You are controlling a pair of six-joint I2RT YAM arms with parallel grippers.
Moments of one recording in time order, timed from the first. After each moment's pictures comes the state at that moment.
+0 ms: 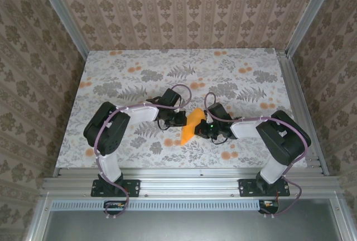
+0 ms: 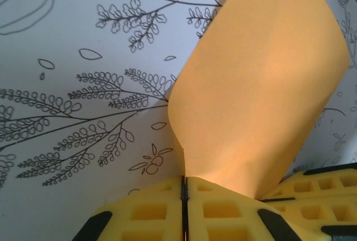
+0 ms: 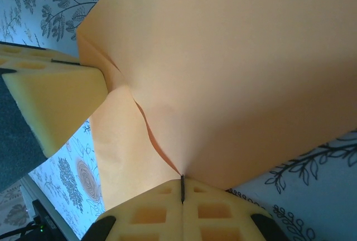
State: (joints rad) left arm -0.71 1.84 1.04 -0.31 0.36 -0.56; right arm 0.57 1.67 0.65 0.11 -0.42 0.90
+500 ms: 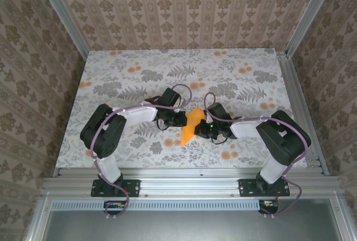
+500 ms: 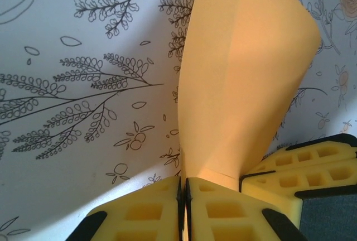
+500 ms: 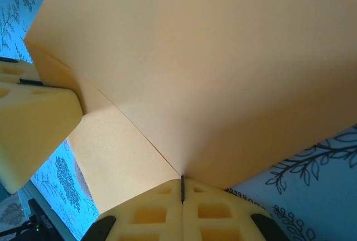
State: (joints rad) left arm -0.72 1.79 1.04 -0.36 0.36 -0.50; right arm 0.57 1.67 0.65 0.09 -0.42 0.89
